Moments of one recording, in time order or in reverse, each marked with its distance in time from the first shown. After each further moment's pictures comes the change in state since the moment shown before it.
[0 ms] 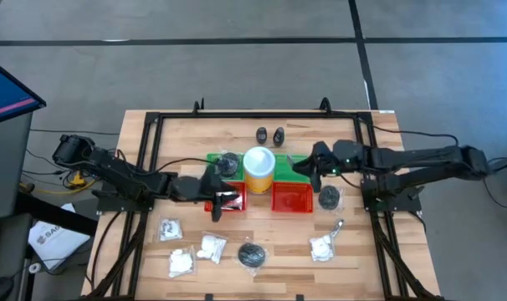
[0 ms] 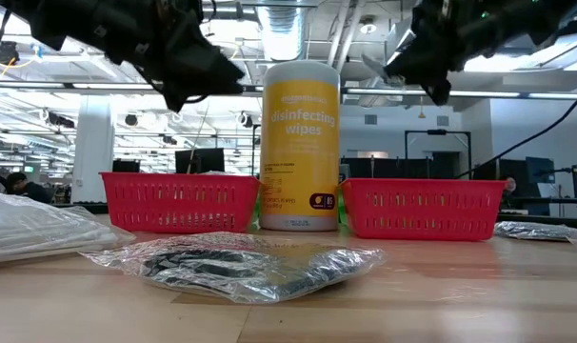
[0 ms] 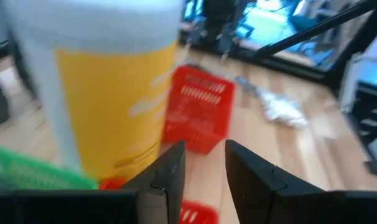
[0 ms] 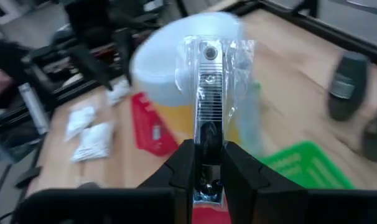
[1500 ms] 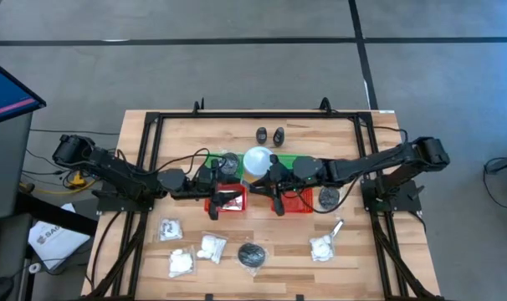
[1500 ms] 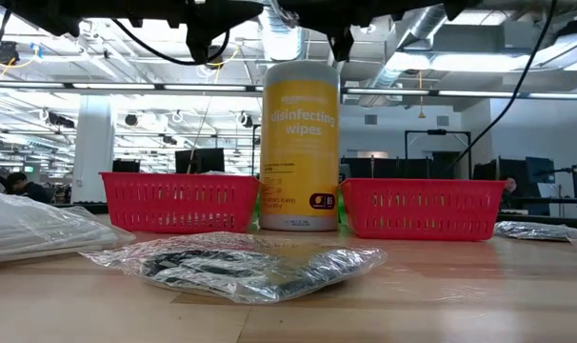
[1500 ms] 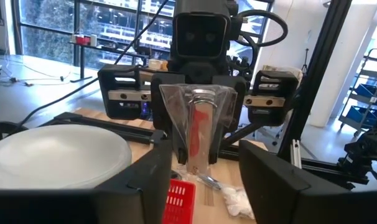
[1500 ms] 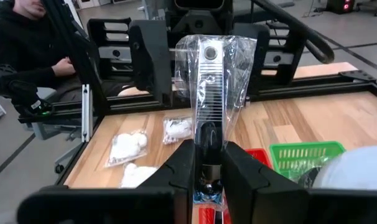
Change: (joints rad) left arm 0.003 0.000 0.000 0.416 0.054 0.176; right arm 0.190 0.546 0.365 0.346 -0.007 -0.223
